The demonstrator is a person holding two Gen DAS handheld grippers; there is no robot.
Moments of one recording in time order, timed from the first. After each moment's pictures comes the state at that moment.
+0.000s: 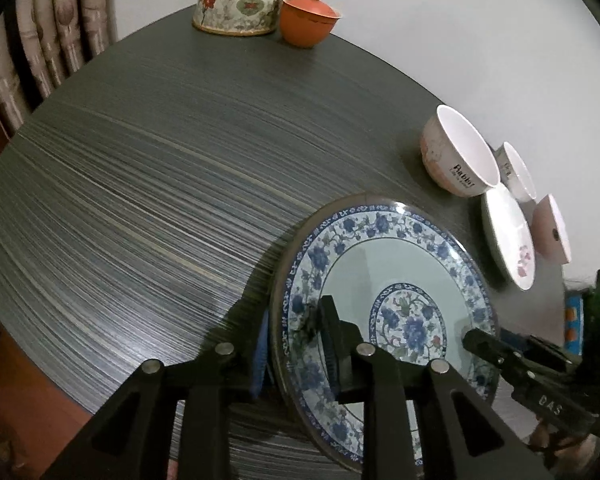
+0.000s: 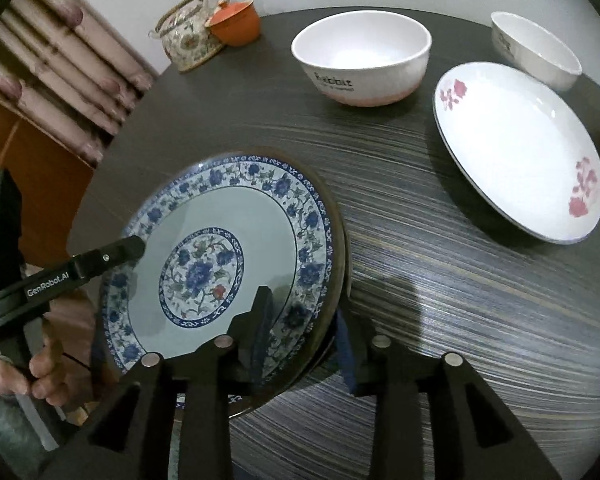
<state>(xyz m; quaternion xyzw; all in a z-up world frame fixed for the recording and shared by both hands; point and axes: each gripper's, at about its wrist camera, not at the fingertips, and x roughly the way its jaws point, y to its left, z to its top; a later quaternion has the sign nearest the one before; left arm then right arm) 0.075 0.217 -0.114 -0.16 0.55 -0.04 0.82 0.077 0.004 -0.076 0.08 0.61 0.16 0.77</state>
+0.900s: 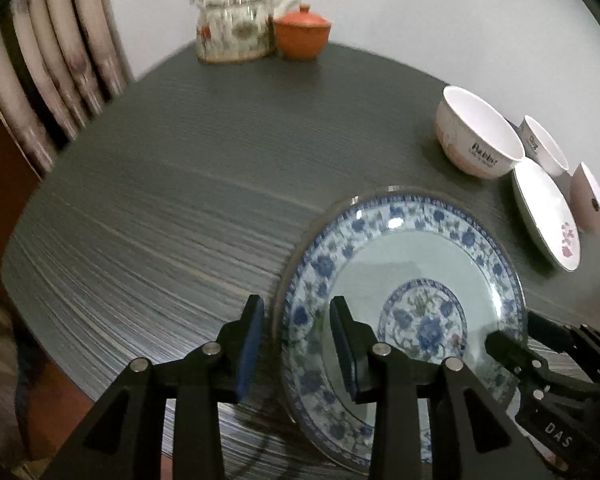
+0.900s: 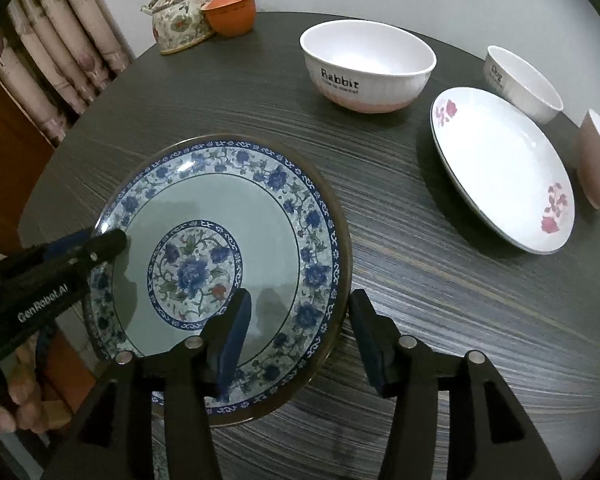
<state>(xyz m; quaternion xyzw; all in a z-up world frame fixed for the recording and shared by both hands) 0.063 0.196 -0.114 -0.05 0.52 0.02 0.86 0.068 0.030 -0.082 0.00 0.59 0.09 0.80</state>
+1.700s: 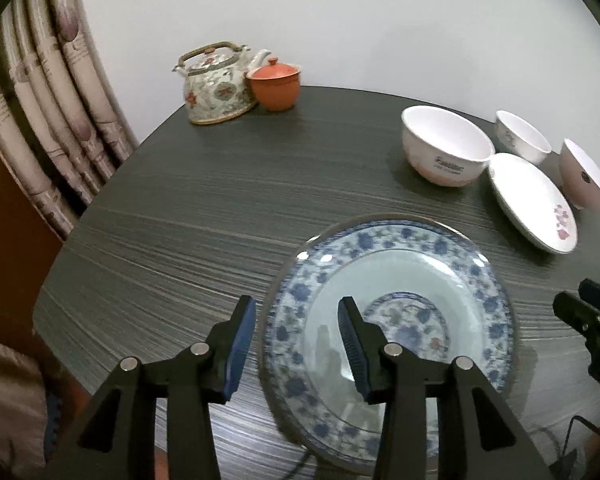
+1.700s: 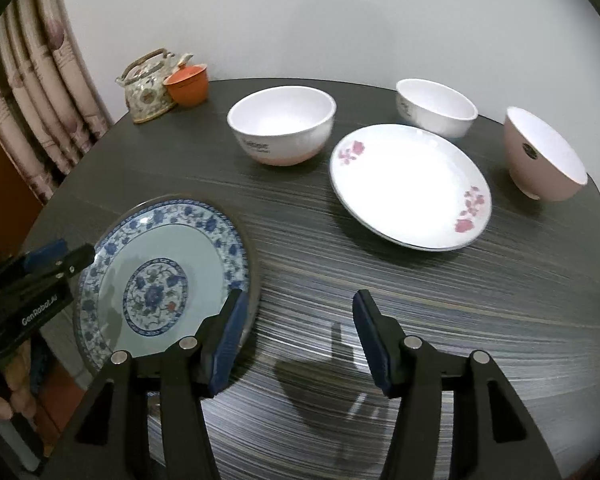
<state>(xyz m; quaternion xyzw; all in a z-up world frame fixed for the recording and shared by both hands) 0.041 0.167 -0.087 0.02 0.45 0.01 0.89 0.029 -0.032 -0.047 0.03 0.50 0.03 0.86</state>
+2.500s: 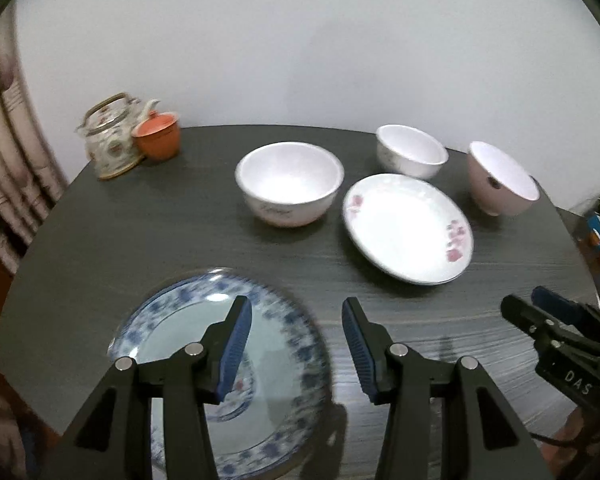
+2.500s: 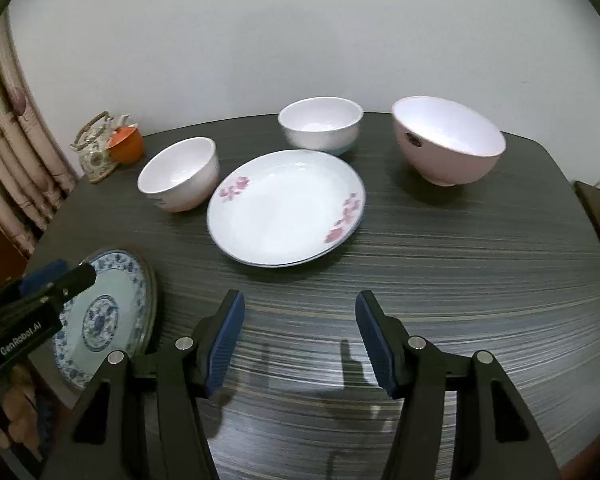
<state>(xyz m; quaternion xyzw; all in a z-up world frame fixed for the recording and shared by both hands) 0.048 0.042 -0.042 0.01 0.43 -0.11 0.90 0.011 -0.146 -0.024 0.08 0.46 -0.03 0.88</state>
